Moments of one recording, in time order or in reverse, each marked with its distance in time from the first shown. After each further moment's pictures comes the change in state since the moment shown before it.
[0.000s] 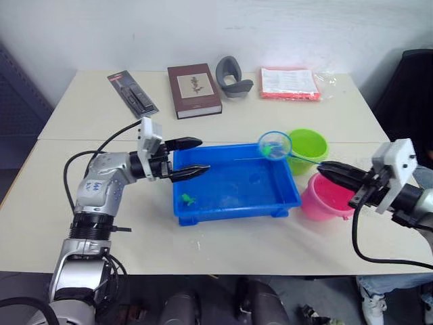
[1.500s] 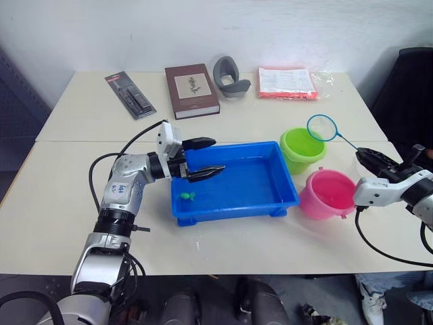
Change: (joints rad) left arm -0.010 -0.092 -0.021 0.119 0.083 -0.210 -0.007; right arm -0.028 -0.265 0.281 0.592 -1.092 -1.155 -0.656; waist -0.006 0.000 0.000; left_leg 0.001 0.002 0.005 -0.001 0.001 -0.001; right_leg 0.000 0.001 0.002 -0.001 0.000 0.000
